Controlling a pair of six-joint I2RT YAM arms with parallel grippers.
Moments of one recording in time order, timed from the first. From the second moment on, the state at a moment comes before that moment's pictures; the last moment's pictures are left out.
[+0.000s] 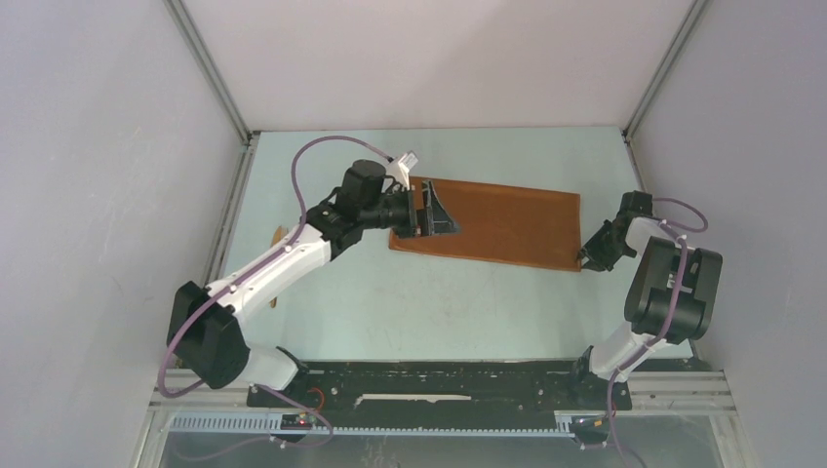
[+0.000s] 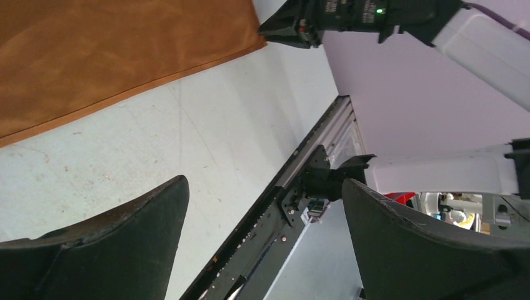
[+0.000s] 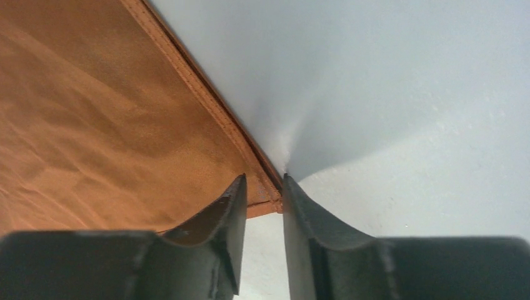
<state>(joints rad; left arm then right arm) -0.62 1.41 1.14 -0.23 0.51 -0.71 -0.33 1.67 0.95 -0.50 -0.17 0.48</state>
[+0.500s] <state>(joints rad) -0.60 1.23 1.14 -0.25 0.57 -0.70 -0.46 1.50 0.78 -0.57 -0.19 0.50</state>
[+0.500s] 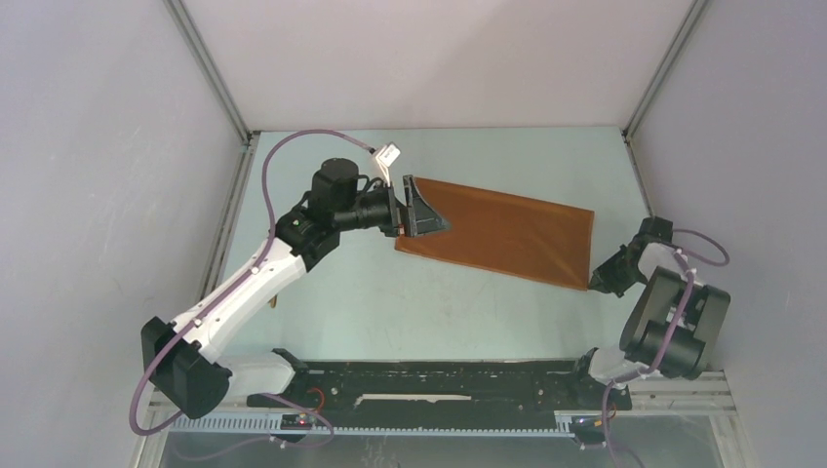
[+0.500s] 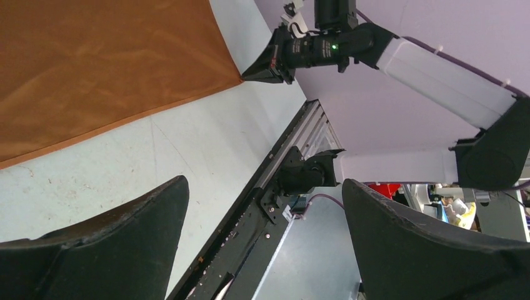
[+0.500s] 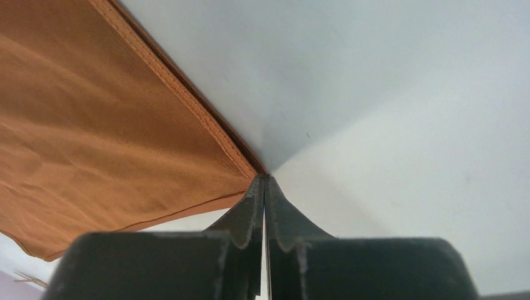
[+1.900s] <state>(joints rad) -0.52 1.35 1.12 -0.25 0.69 -0.66 -0.30 2.02 1.45 -0.98 -0.11 0.17</state>
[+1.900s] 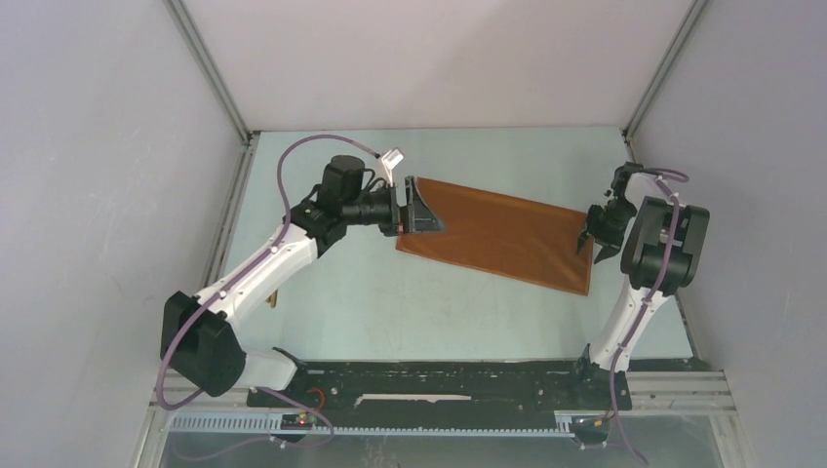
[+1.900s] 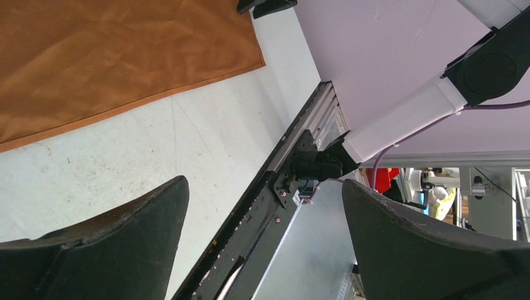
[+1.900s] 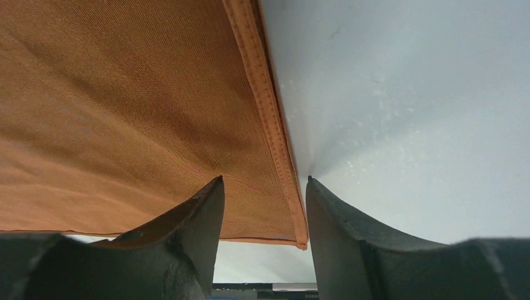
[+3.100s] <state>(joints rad) -0.48 1.36 1.11 -0.20 0.74 -0.70 -0.24 2.01 1.41 -0.93 -0.02 0.15</state>
